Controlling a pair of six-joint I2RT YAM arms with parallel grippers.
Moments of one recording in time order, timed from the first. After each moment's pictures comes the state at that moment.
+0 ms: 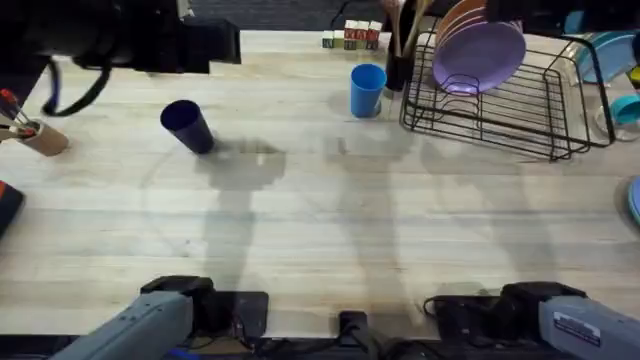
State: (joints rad) left arm -0.01 1.14 1.34 -0.99 0.01 0.01; right arm 0.02 1.20 1.44 -0.89 -0.24 -0.02
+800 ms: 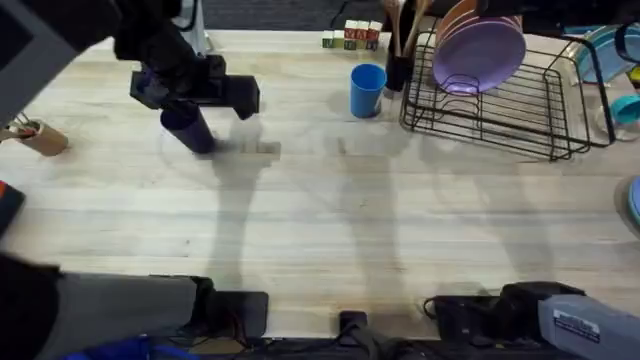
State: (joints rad) left arm -0.01 1.52 1.34 -1.10 -0.04 -0.04; right arm 0.03 1.24 1.44 -0.85 -0.24 -0.02
